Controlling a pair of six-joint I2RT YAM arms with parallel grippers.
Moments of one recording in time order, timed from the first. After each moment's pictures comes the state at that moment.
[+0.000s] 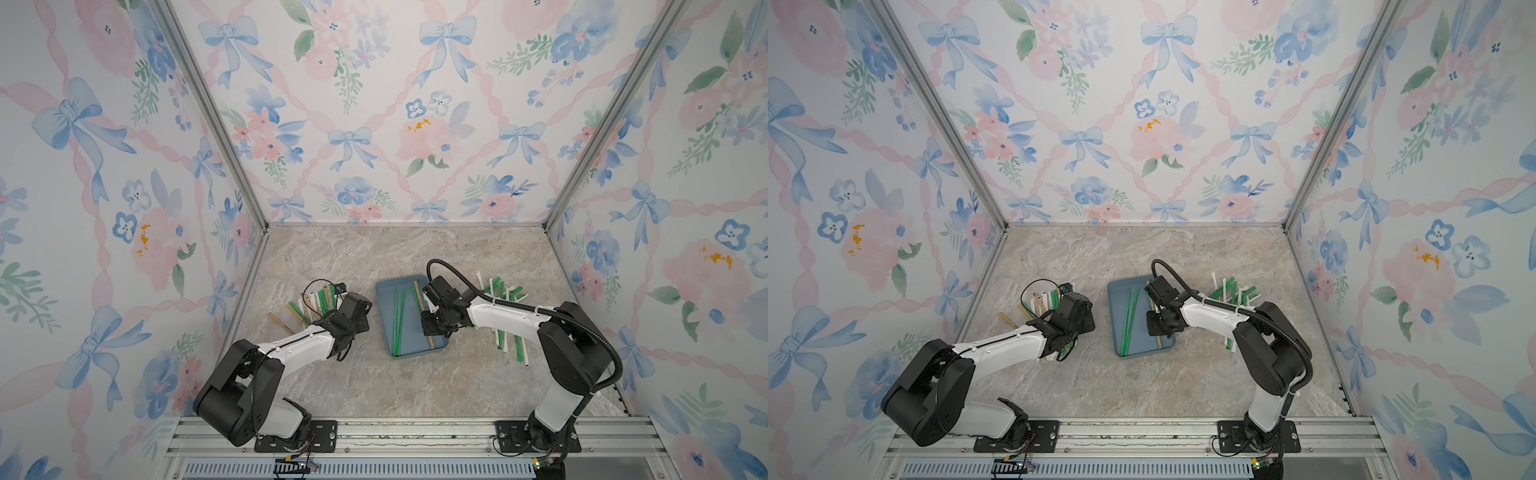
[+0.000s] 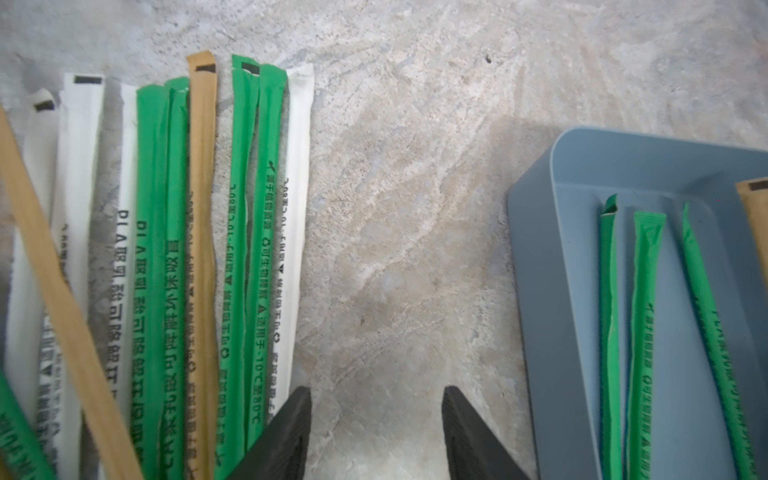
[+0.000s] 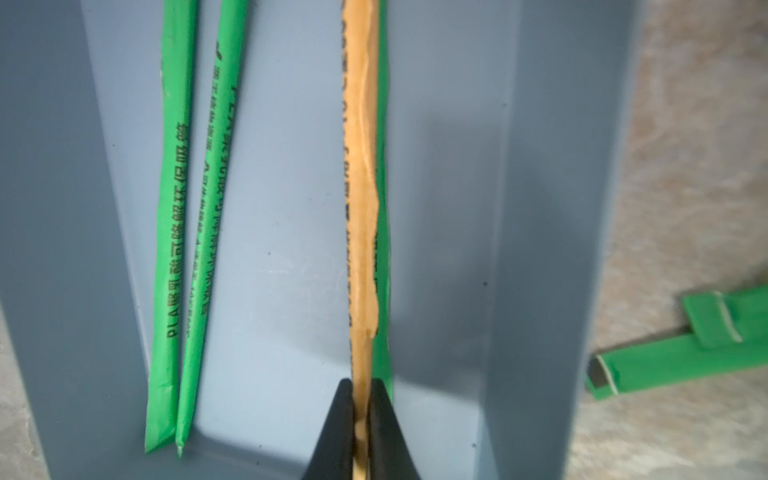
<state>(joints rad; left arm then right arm) -0.53 1.42 0.60 -0.09 -0.33 -0.67 0.72 1.76 1.09 -0.54 -0.08 0.54</state>
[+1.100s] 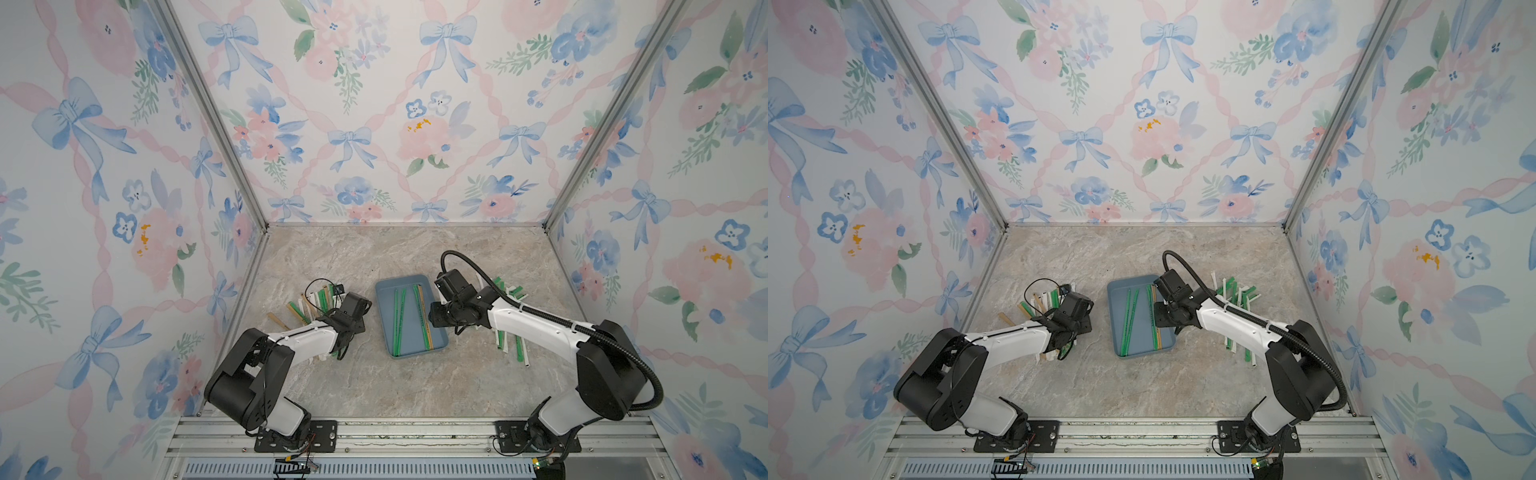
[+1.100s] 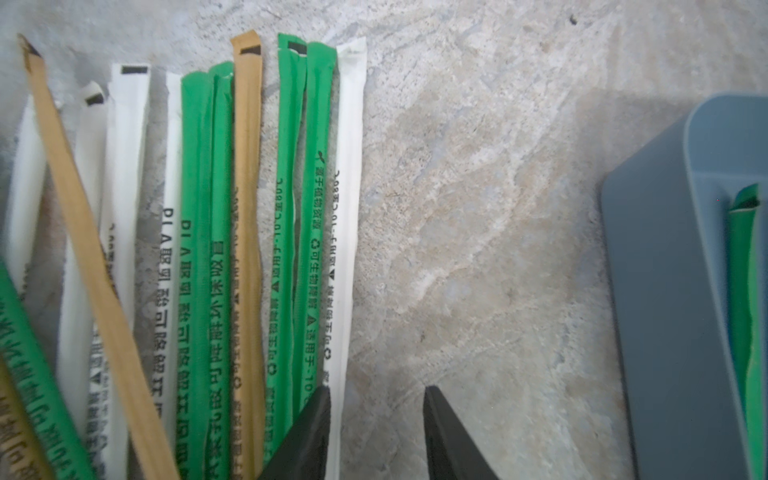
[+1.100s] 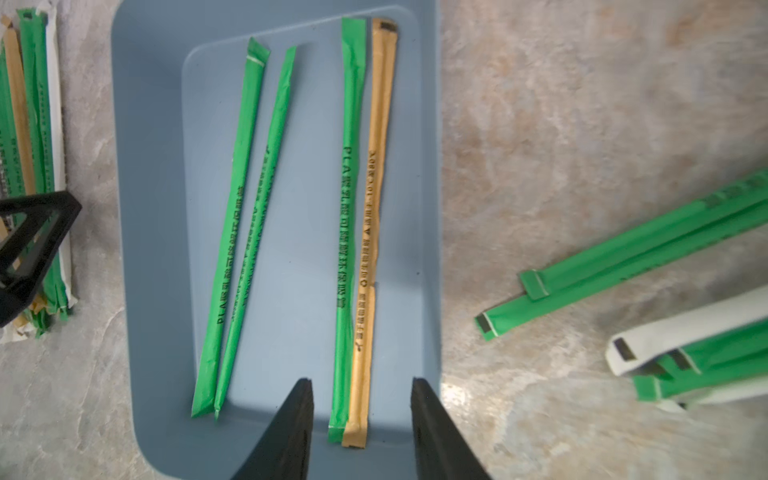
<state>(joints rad) -0.50 1.49 0.62 -0.11 -0.39 -0.64 0.68 1.56 1.06 -0.57 0.03 0.54</state>
